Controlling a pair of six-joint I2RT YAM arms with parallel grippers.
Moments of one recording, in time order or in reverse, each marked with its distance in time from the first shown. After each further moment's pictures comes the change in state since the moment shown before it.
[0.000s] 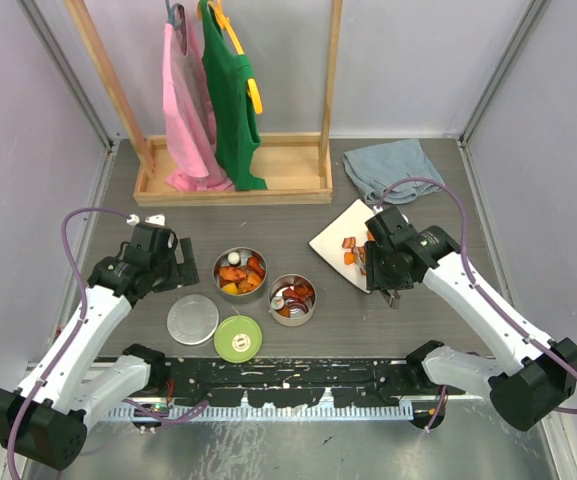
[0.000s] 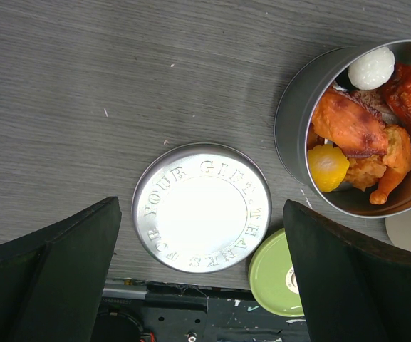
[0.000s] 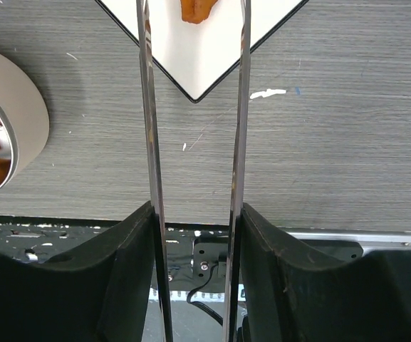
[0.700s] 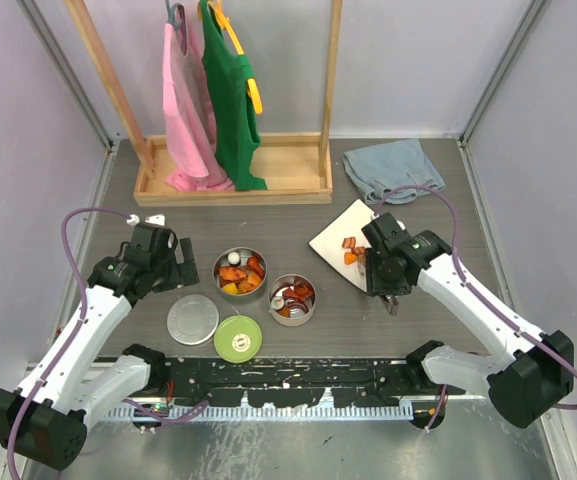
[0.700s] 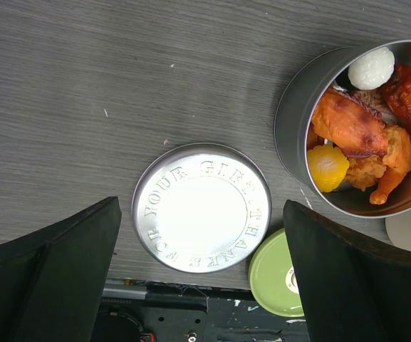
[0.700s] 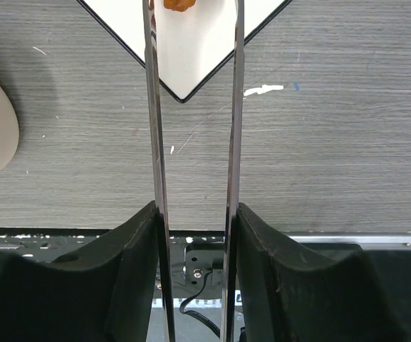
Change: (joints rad) left arm 0.000 0.000 0.000 0.000 0.000 0.000; right arm 0.000 0.017 -0.078 0.042 0.013 0.004
